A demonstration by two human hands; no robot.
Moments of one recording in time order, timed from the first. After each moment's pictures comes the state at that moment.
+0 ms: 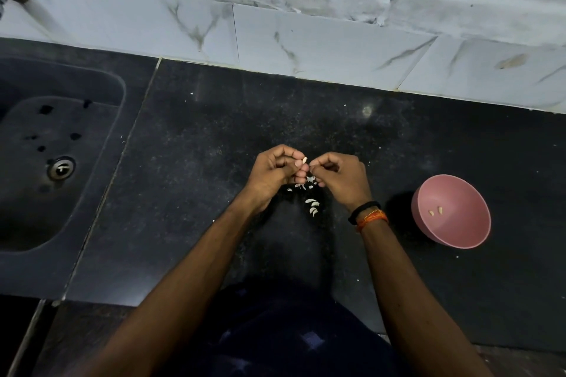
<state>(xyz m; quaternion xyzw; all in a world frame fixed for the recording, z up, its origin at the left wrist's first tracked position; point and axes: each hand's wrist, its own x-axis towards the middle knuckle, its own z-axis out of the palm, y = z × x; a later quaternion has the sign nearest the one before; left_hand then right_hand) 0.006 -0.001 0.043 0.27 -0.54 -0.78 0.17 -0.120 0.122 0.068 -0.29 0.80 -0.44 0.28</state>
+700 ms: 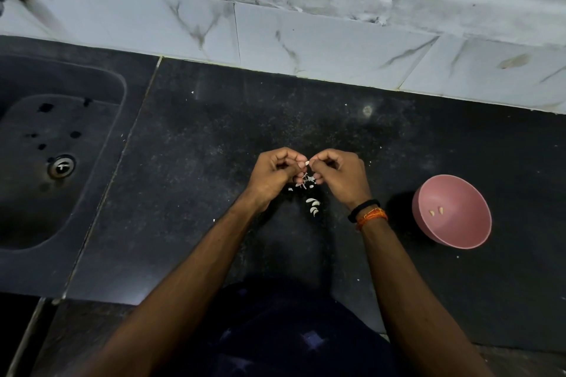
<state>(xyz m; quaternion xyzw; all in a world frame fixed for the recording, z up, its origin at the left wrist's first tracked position) 0.005 0.000 0.039 0.28 -0.58 -0.74 0.18 -0.119 0.117 0.072 -0.30 0.79 -0.45 0.27</state>
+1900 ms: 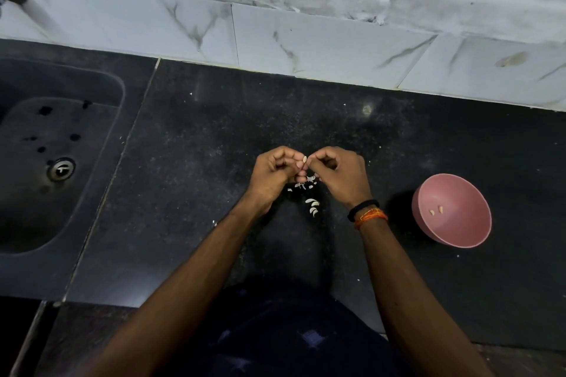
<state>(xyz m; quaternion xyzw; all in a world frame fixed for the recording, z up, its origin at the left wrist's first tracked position) 0.003 0.005 0.040 0.28 -0.54 -0.77 0.21 -0.122 0.117 0.068 -0.37 0.80 -0.42 0.21</state>
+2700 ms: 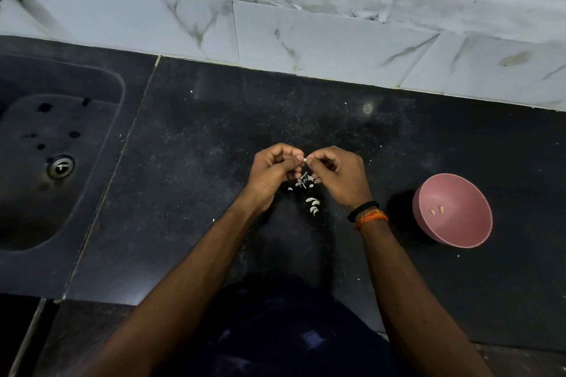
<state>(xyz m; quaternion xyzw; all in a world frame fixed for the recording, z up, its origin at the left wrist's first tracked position) 0.002 0.000 0.040 0.29 -0.50 -0.79 0.20 -0.119 0.119 0.065 -0.39 0.78 -0.45 0.21</state>
